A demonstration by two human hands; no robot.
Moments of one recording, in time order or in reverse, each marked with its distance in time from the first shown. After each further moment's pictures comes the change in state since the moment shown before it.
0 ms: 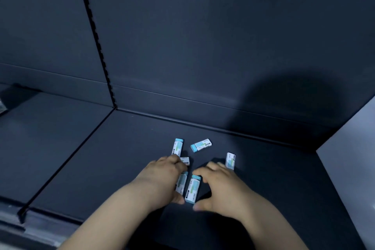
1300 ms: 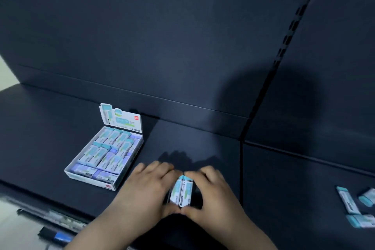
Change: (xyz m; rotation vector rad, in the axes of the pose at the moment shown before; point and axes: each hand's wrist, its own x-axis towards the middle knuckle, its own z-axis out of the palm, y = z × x) left_hand -0.157 -0.391 -0.053 0.098 0.438 0.058; right_hand 0.210 -0.359 0.056 0.220 0.254 -0.156
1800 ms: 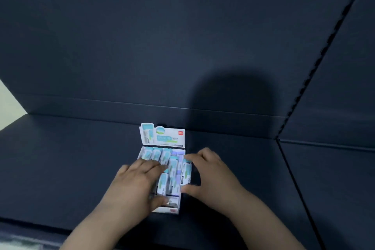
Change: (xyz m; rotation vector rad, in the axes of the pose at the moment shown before) left_hand -0.031 -0.158 -0.034 0.015 -0.176 -0.031; right_hand 0.106 -0.095 0.044 -0.023 0.022 0.119
